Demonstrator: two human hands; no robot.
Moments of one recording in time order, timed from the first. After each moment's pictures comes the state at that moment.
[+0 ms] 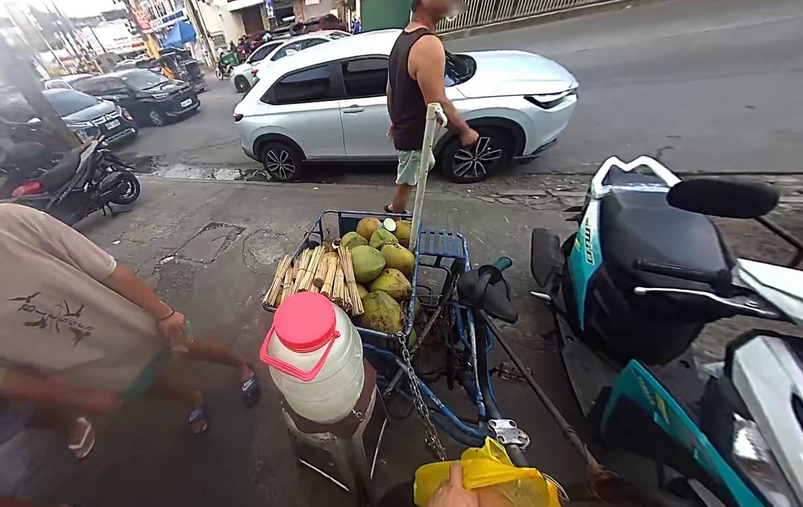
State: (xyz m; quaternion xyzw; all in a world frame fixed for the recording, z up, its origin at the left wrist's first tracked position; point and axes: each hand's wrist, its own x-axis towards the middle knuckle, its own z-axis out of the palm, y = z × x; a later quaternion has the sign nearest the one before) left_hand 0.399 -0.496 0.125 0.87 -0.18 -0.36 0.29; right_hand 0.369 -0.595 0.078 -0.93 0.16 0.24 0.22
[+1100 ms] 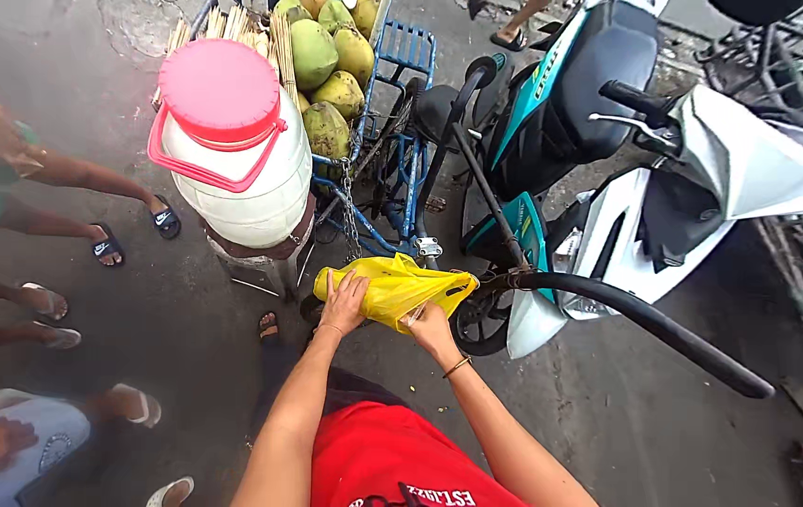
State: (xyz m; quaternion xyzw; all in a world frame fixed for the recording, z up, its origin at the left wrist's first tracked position) left_hand 0.398 -0.435 0.006 0.89 -0.27 -0.15 0.33; right_hand 0.346 -0.612 0.116 -0.88 0.25 0.19 0.36
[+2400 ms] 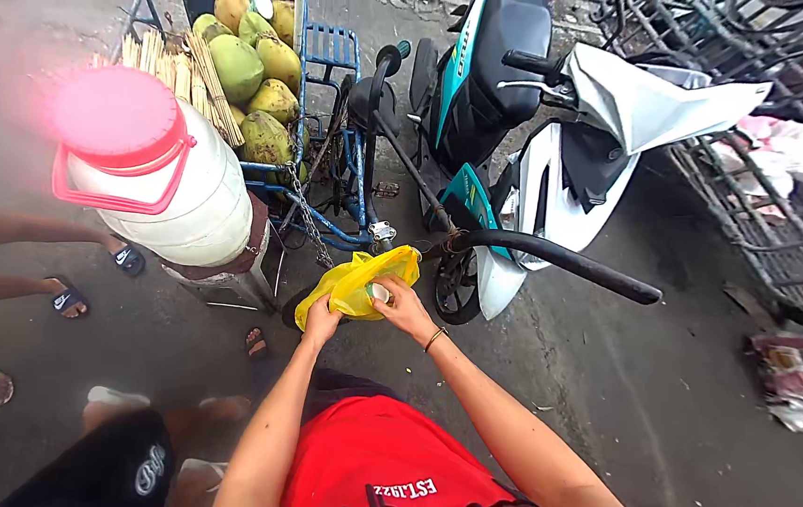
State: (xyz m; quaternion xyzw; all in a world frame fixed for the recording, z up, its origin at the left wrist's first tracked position) left_hand 0.377 -0.452 0.032 0.76 -0.02 -0.37 0.53; right_hand 0.327 -0.648 0.101 -0.90 0.13 0.15 0.37
